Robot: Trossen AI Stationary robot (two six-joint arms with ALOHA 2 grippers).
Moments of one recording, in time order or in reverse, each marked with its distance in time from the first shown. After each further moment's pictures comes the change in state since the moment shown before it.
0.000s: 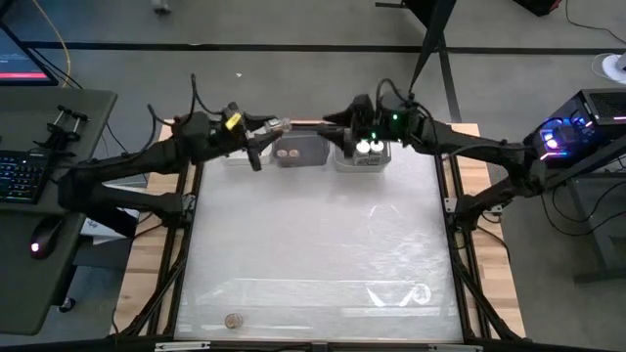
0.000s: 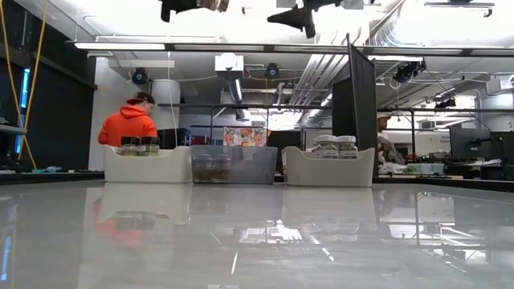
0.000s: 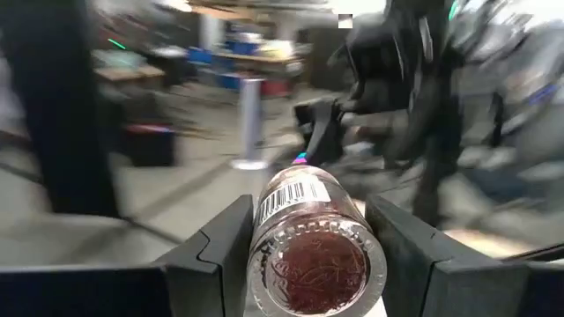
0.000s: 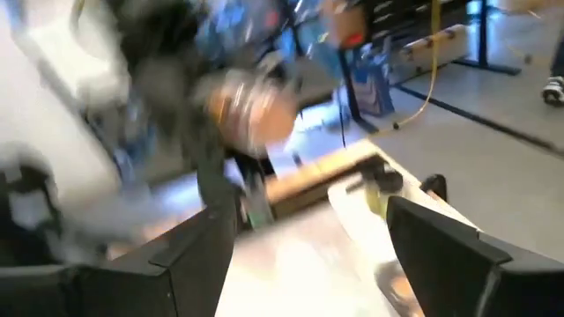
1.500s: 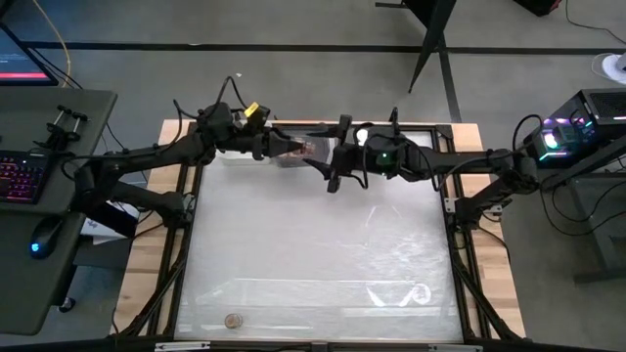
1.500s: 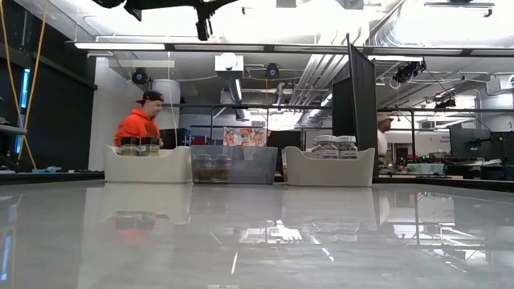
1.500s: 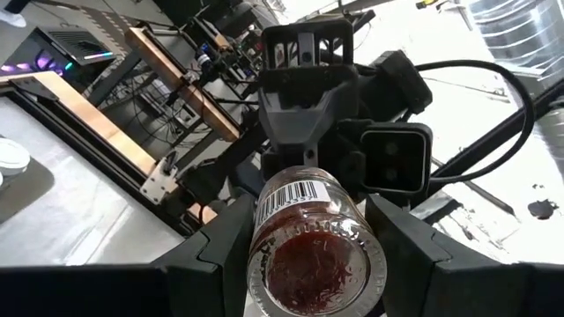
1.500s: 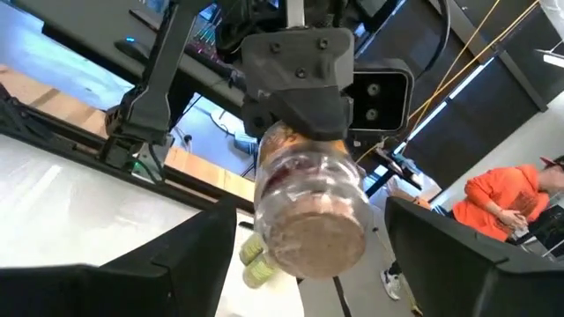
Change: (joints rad) left arm 0.102 0.219 0.001 0.316 0.615 -0.821; right arm 0.257 0.071 0.000 0.151 0.355 -0.923
